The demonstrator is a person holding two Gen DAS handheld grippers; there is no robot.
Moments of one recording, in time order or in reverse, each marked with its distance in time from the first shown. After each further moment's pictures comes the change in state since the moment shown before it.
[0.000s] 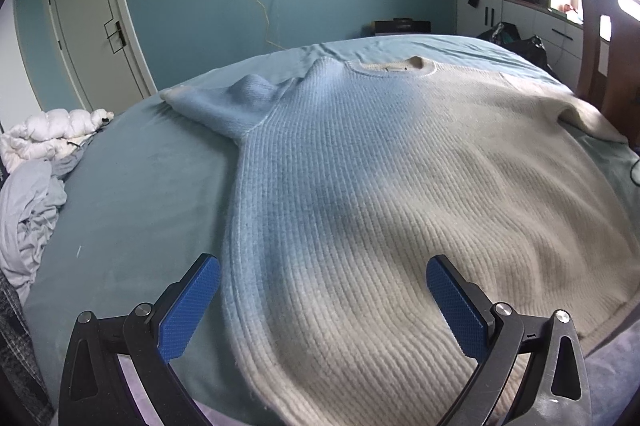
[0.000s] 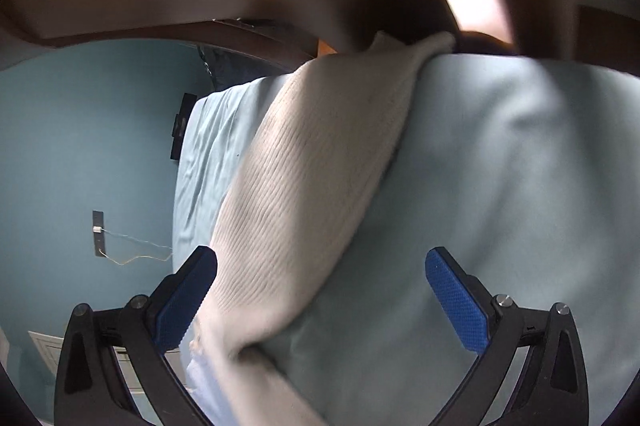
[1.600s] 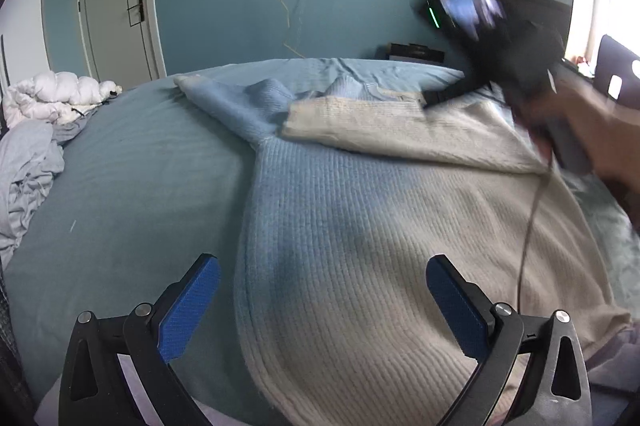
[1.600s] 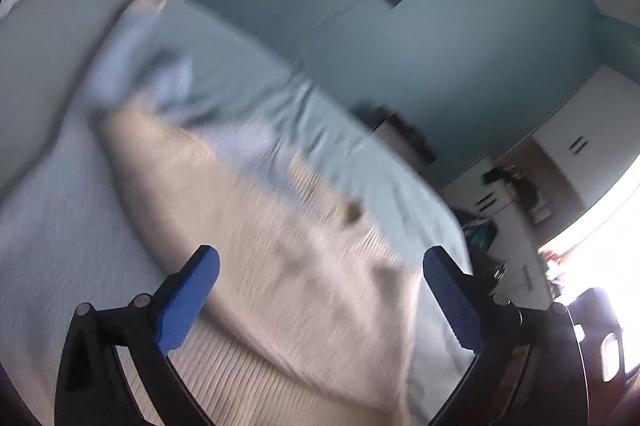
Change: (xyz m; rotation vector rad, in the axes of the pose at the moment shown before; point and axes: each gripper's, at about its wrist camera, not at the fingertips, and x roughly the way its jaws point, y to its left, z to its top) left arm -0.022 0.039 0.007 -0.164 -0.048 -0.074; right arm 0.163 0.366 -0.435 -1.990 -0.241 -0.385
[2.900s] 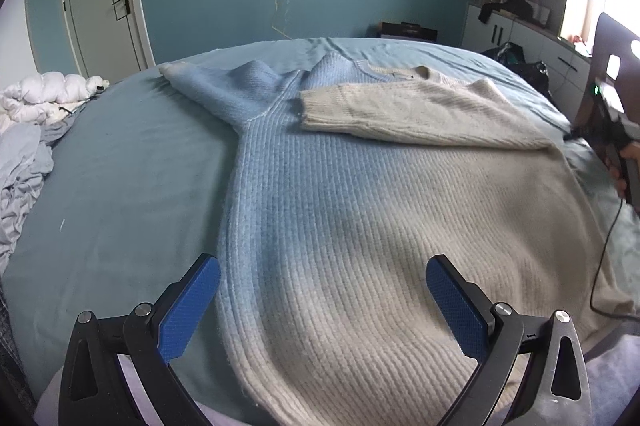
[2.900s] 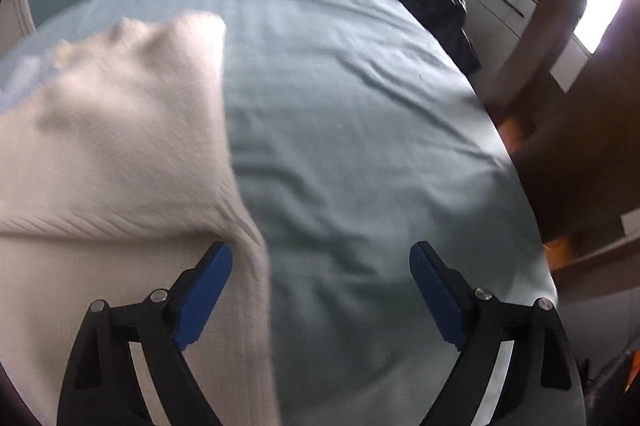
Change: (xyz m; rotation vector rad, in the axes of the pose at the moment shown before) left arm 0.016 -0.013 -0.003 0.042 0.070 -0.007; right arm -0.001 -0.151 -0.211 0.717 0.332 0.168
